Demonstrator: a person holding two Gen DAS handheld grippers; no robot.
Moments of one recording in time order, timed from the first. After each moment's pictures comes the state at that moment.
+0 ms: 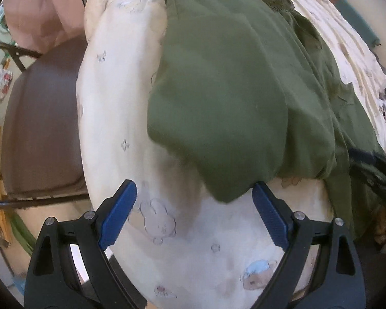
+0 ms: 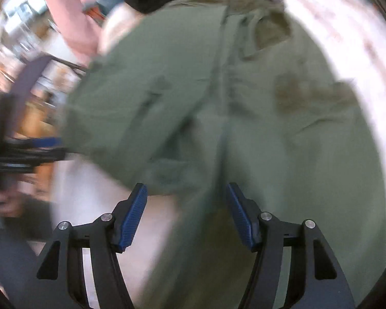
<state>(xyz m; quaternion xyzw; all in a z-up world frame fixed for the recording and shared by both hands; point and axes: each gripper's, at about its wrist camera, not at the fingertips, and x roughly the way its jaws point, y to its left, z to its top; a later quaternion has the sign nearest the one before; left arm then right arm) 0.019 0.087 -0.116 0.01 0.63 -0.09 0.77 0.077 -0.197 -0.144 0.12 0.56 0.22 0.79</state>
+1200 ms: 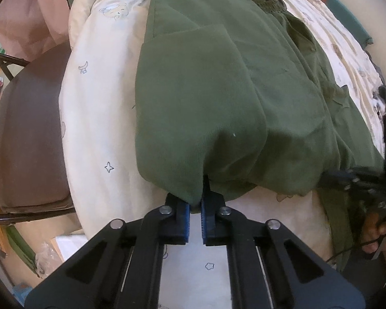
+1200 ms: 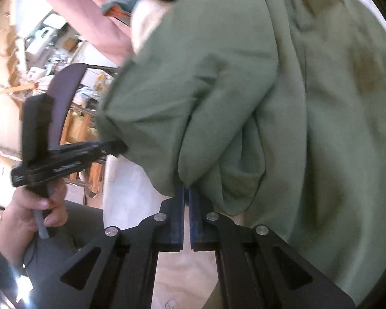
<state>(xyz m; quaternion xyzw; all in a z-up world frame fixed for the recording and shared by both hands) 0.039 0.076 -0.122 0.00 0.62 -0.13 0.77 0.094 -0.160 -0.170 0.20 0.56 0.31 0.74</state>
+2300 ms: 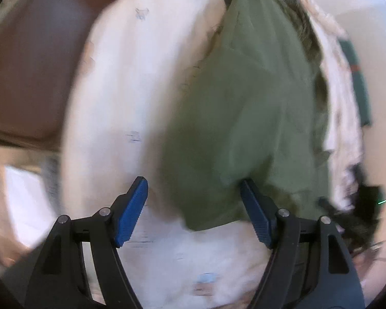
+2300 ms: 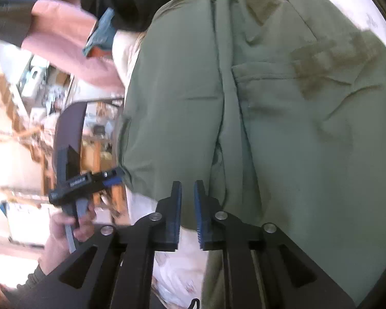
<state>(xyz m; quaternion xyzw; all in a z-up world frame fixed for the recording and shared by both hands) 0.058 0.139 -0.145 -0.27 0.66 -0.08 0.70 0.105 -0.238 -0.166 0.32 0.59 0.26 0.69</state>
